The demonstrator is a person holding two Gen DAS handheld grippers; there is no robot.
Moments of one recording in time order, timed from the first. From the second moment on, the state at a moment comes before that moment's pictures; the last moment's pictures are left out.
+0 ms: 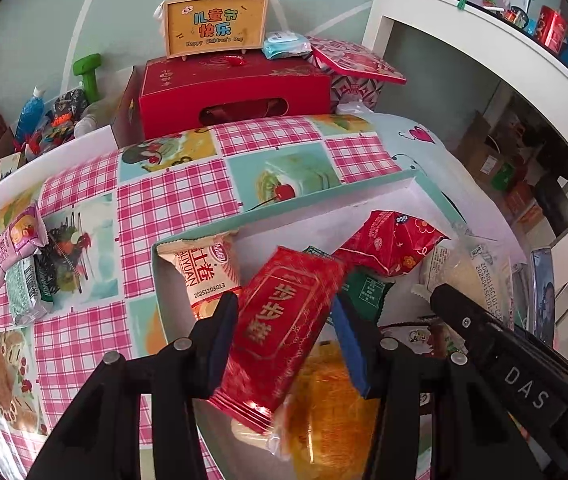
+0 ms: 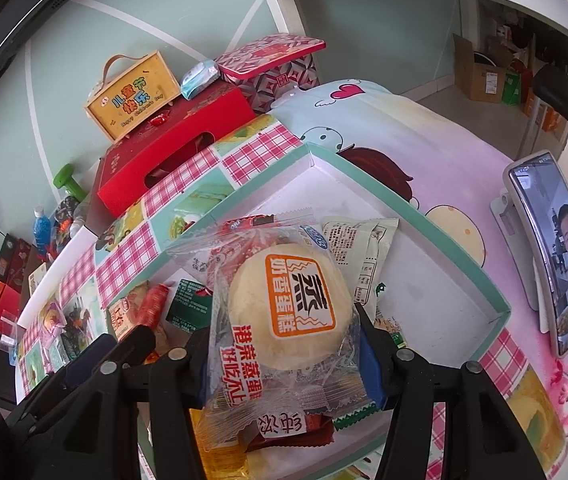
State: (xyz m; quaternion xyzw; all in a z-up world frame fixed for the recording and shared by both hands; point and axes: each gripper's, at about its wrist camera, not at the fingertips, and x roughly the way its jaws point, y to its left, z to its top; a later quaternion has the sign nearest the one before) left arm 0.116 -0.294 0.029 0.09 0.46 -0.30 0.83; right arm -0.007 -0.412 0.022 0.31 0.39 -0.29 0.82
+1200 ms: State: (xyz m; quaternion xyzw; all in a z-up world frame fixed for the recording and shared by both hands) left arm 0.147 -0.228 0.015 0.06 0.51 -0.12 0.85; right arm 0.002 -0.405 0.030 0.28 0.39 -0.27 0.83
